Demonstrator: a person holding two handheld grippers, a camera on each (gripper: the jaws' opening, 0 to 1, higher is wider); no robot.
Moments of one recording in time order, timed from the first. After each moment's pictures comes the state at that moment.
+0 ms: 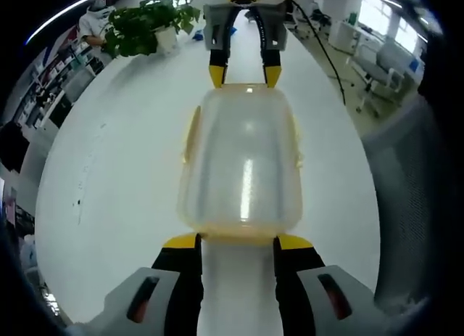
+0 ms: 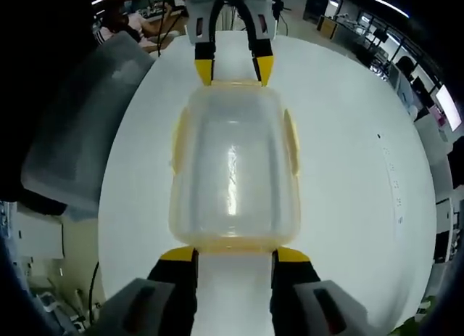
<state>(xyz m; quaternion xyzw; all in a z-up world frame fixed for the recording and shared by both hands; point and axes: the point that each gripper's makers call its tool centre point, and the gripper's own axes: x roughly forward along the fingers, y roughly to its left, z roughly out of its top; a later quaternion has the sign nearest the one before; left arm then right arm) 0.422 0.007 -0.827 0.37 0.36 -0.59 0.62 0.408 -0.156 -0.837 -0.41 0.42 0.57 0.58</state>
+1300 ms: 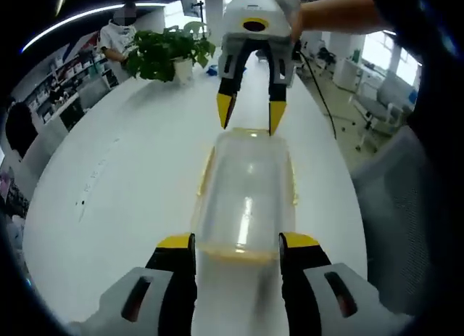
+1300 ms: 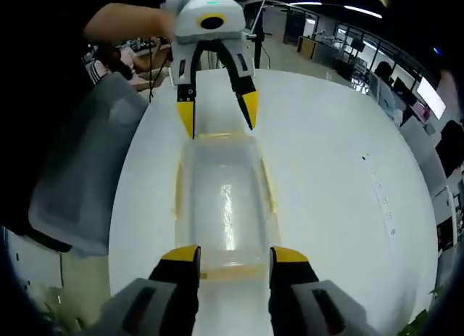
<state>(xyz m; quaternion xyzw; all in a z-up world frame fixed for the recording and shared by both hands) 0.418 -0.006 -0.795 0.27 0.31 -0.61 0.68 0.406 -0.101 -0.802 -0.34 0.37 0.59 0.63</state>
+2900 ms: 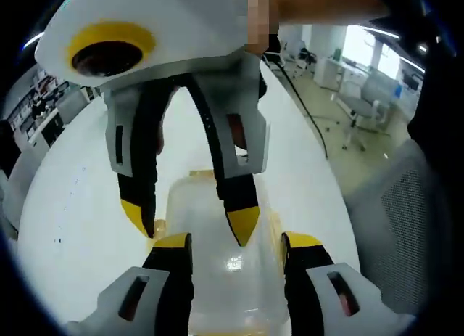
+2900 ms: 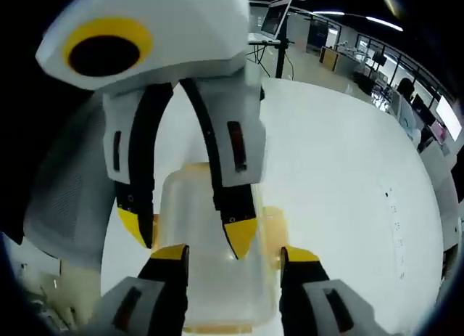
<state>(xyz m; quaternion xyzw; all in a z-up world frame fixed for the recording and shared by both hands) 0.379 -0.074 -0.805 0.28 0.29 -0.65 0.64 0.419 -0.050 -0.815 -0.33 0.35 0.63 0.61</state>
